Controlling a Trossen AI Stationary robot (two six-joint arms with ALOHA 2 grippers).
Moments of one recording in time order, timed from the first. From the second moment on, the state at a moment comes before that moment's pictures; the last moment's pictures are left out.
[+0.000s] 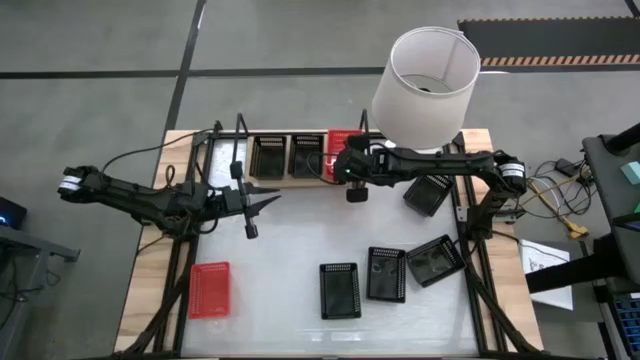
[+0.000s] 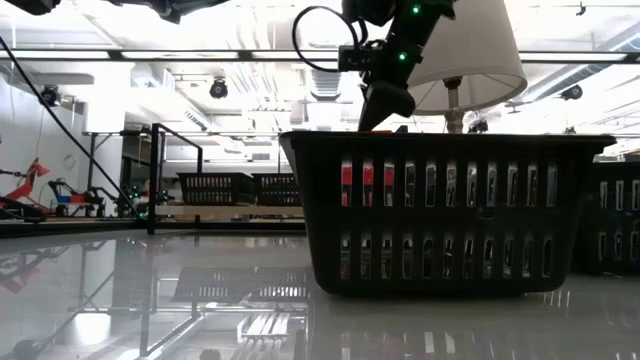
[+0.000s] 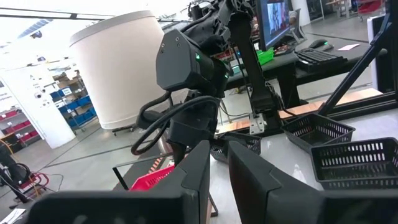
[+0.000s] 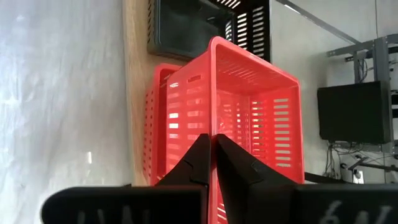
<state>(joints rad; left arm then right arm) -0.18 0.81 0.55 0.35 -0.42 0.37 -0.18 1.71 1.41 -0.66 0.44 -0.44</state>
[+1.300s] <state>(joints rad) -0.18 0.81 0.55 0.35 -0.42 0.37 -0.18 1.71 1.38 -0.56 0.36 -0.38</state>
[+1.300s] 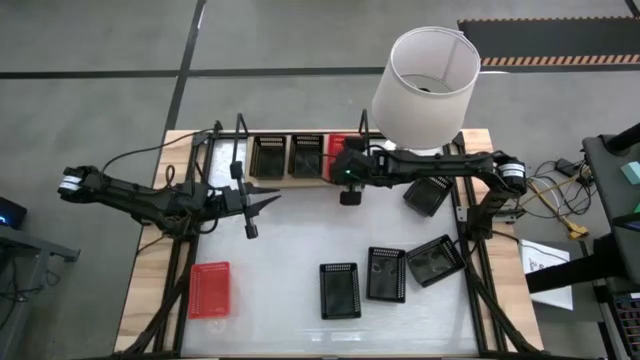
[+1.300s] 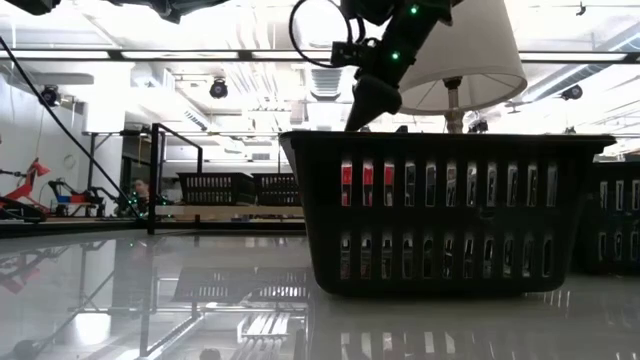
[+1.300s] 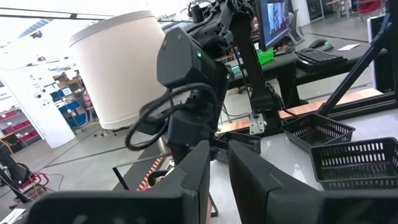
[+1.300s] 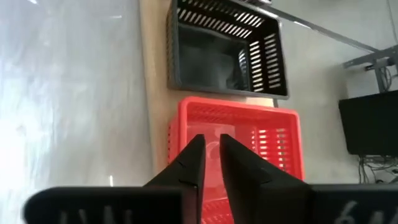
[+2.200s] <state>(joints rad) -0.18 0.93 0.55 0.35 -0.42 0.28 0.26 1.49 0.98 -0.11 0.37 -0.36</state>
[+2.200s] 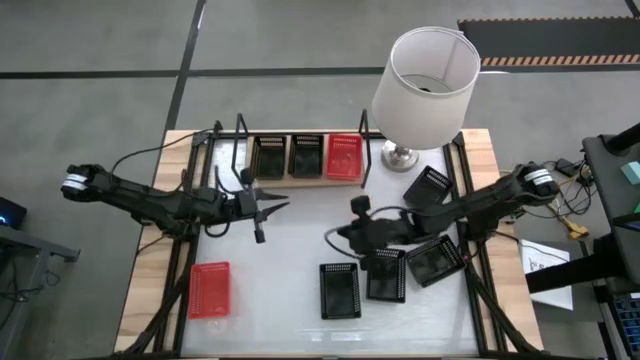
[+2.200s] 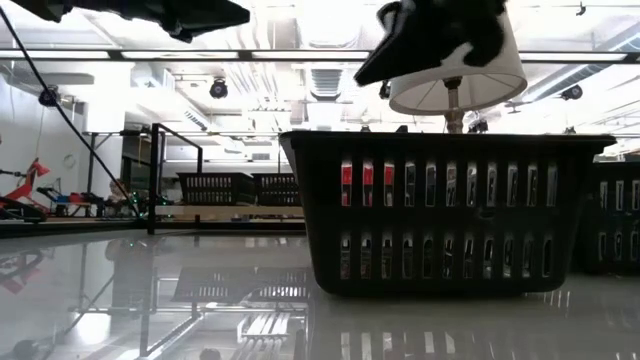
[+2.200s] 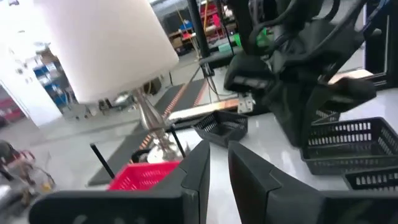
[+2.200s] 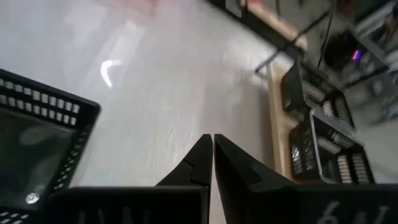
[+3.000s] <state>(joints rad) -0.35 1.44 0.86 0.18 -0.35 -0.23 0.28 1.16 0.70 0.09 0.37 -0.51</state>
